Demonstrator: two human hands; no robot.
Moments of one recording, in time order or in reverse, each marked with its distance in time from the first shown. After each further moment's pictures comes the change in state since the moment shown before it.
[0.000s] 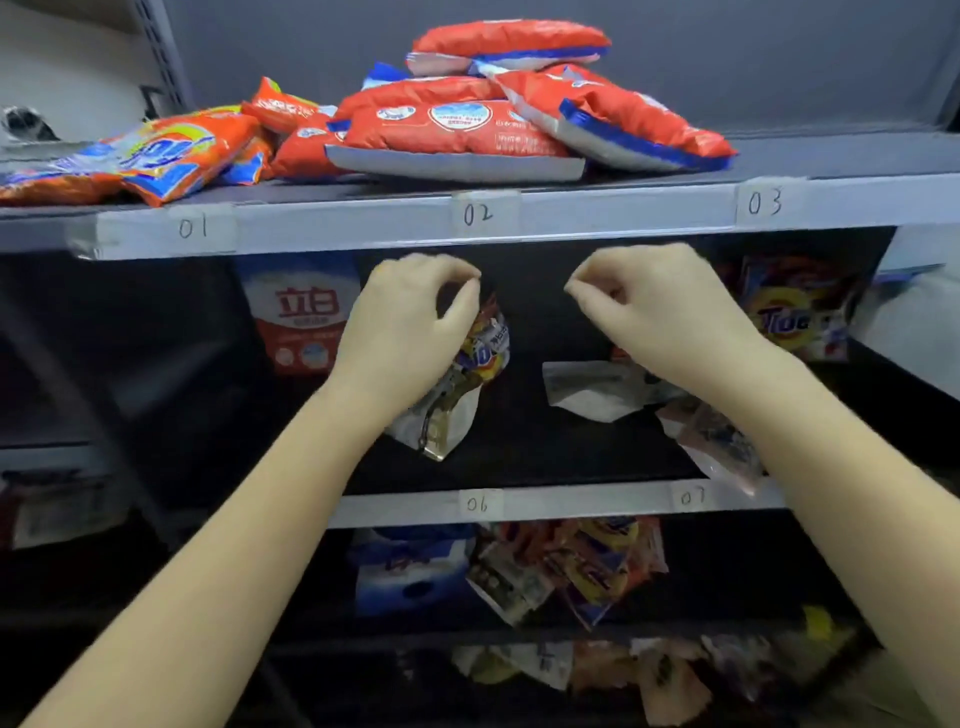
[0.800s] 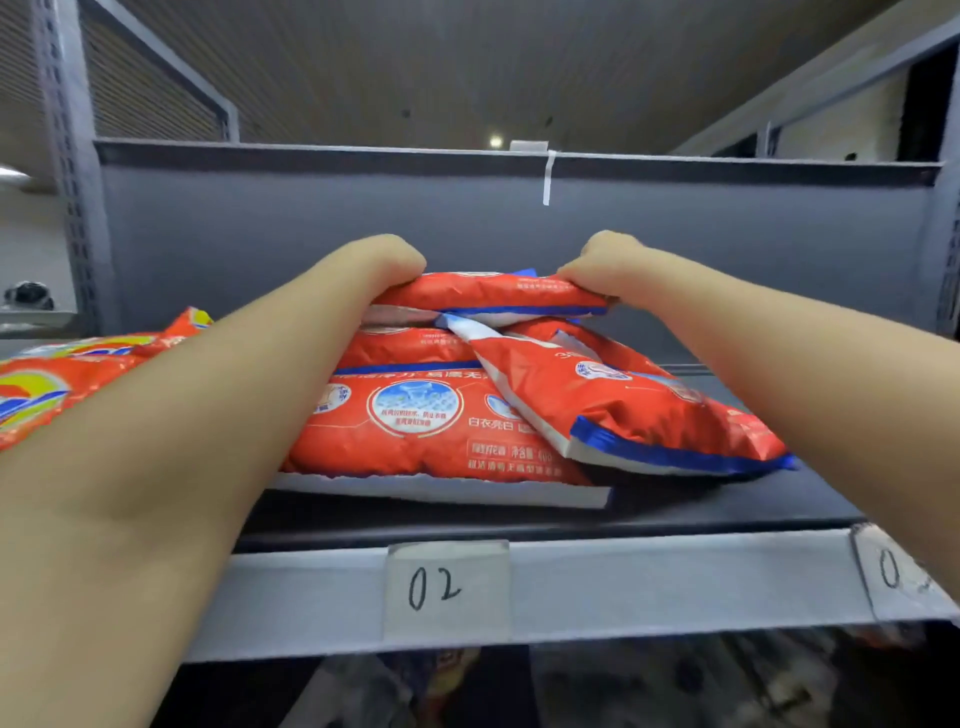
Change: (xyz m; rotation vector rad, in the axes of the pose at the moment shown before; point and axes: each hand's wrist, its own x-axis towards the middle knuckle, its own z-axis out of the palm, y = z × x) left_hand 0.375 -0.048 0.018 0.491 -0.264 -0.286; right_hand 0.344 0.096 -0.020 -0.138 -0.059 0.354
